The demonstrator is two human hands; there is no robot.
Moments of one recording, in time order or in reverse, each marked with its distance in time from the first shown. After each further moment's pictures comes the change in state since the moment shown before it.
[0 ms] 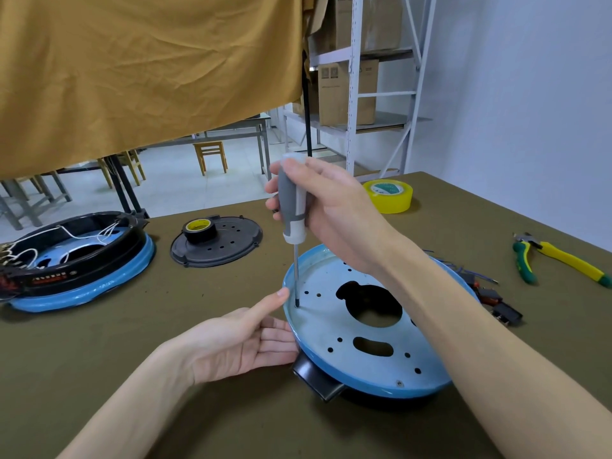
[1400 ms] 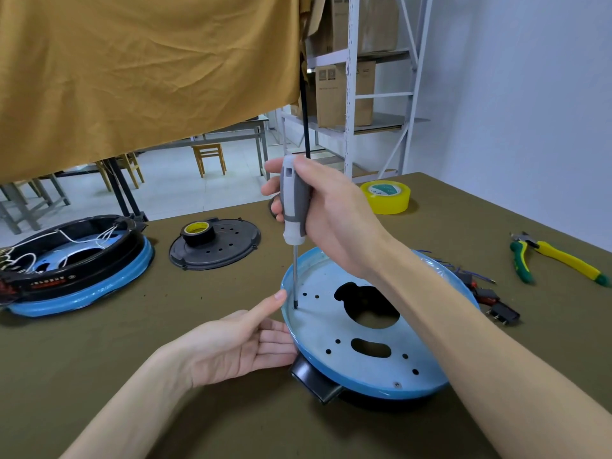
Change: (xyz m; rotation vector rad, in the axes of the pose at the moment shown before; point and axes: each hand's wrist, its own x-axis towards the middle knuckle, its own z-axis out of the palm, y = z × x) left_hand -0.002 0.000 0.000 0.004 -0.005 0.001; right_hand -0.002 -0.002 0.003 0.027 0.026 0.000
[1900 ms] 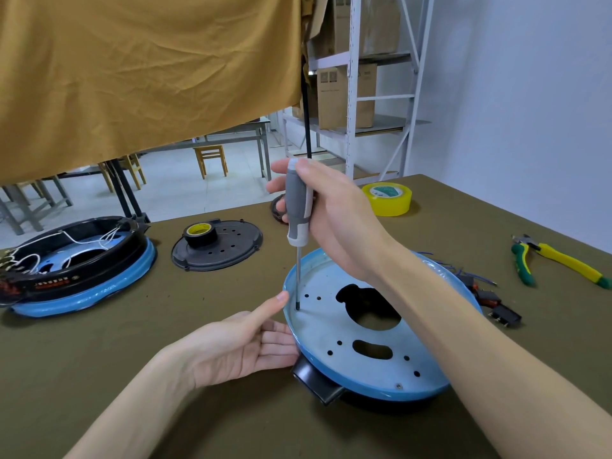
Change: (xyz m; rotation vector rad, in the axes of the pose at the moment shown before) left_hand 0.000 0.000 0.002 -0.003 0.017 0.001; right_hand 0.000 0.002 0.000 -0.059 0.049 -0.021
